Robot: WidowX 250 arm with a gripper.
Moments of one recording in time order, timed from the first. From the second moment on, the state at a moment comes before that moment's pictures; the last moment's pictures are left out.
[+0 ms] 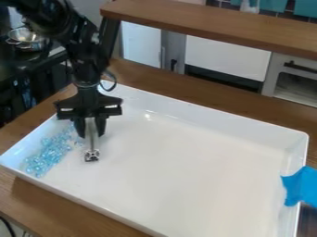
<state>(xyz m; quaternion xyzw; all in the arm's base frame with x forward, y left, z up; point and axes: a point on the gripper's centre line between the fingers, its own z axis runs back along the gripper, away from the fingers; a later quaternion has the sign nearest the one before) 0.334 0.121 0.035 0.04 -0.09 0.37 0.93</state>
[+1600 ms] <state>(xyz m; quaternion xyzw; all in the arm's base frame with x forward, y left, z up) 0.362 -0.144 0.041 0.05 -0.14 0.17 0.97</state>
